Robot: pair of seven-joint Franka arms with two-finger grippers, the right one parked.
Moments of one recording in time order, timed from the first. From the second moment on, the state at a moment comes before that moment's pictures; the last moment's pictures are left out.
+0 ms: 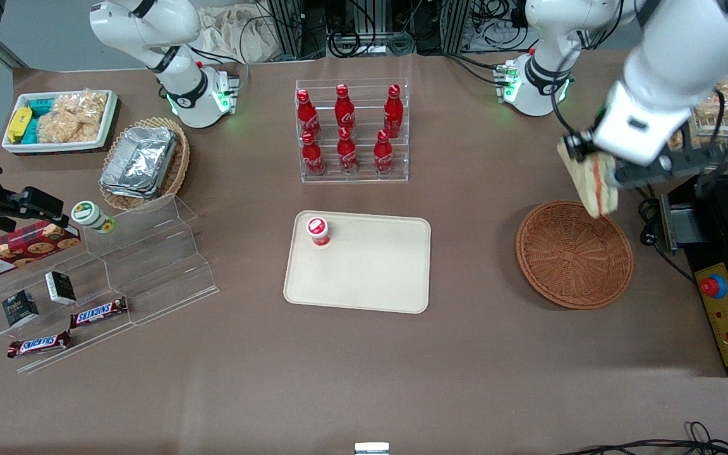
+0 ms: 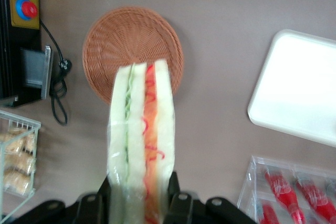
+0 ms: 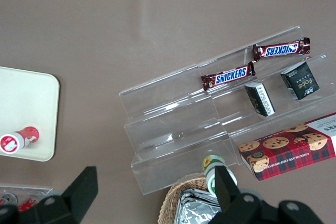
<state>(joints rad) -0.05 0.03 -0.36 -1.38 0.10 1.29 -0.52</state>
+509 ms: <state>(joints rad) -0.06 0.14 -0.71 -1.36 0.07 1.43 -1.00</state>
